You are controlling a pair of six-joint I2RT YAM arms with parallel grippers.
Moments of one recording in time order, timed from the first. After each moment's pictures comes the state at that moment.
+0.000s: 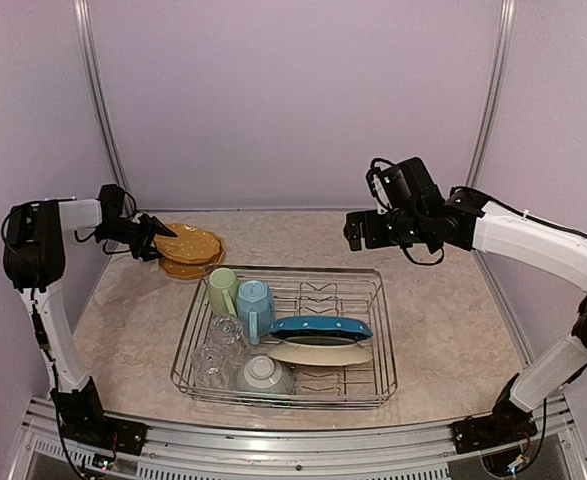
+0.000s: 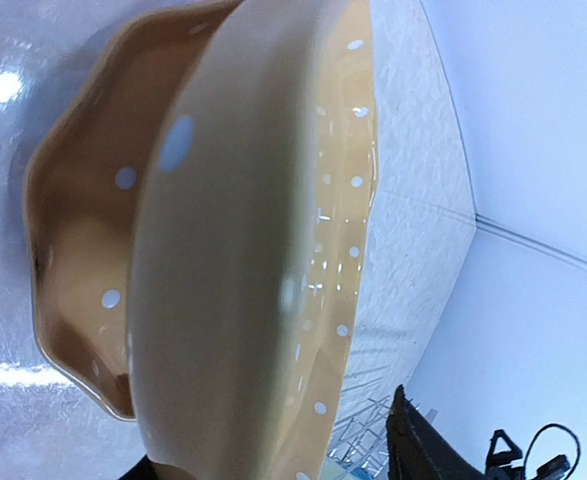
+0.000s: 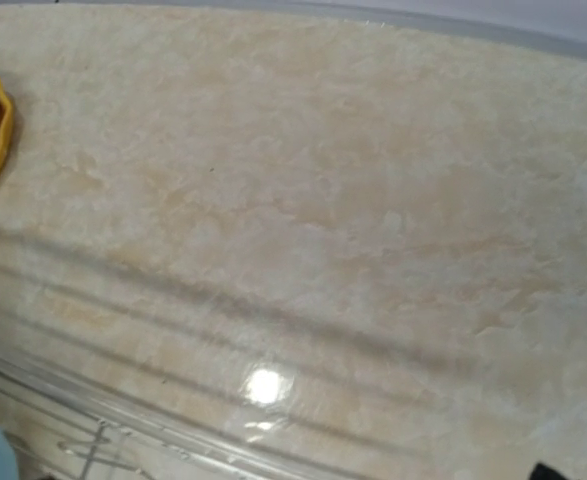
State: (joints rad) left arm 0.12 2.04 1.49 -0.53 0.78 -0.70; right arm 0.76 1.51 1.34 -0.50 0.30 0.38
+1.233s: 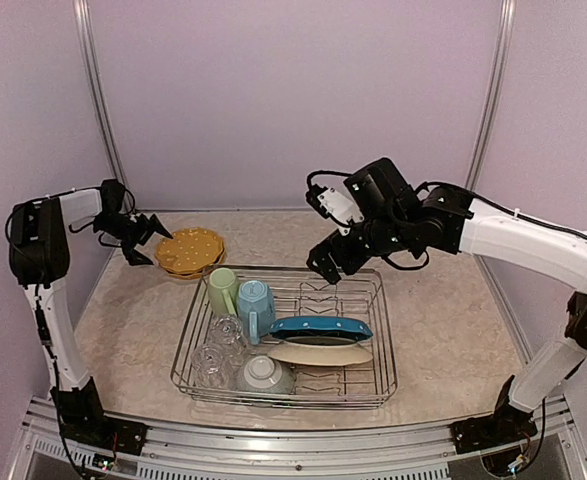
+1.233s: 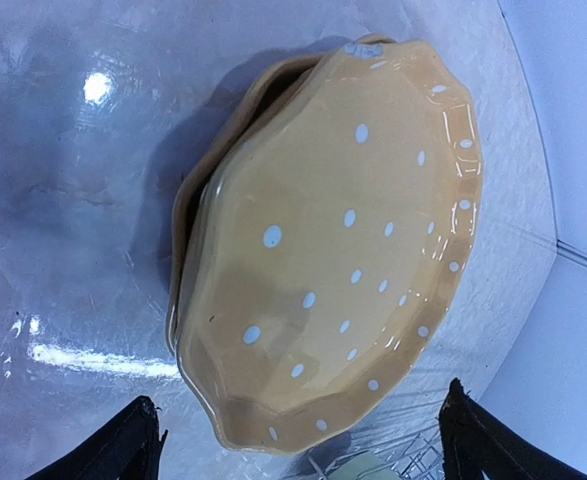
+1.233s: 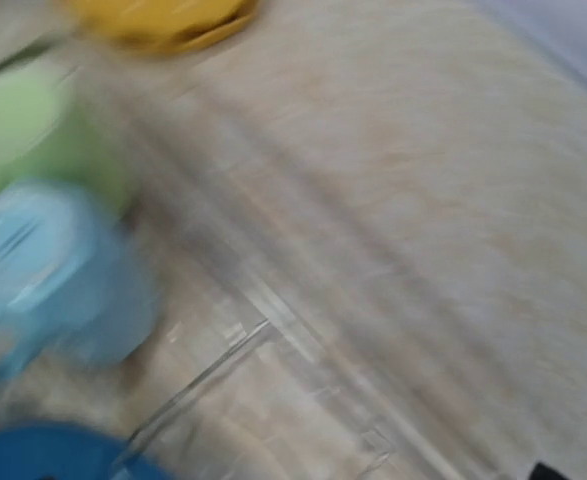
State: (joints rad) left arm 0.12 2.11 1.68 -0.81 0.57 -0.56; right arm 0.93 1.57 1.47 -0.61 0.18 0.04
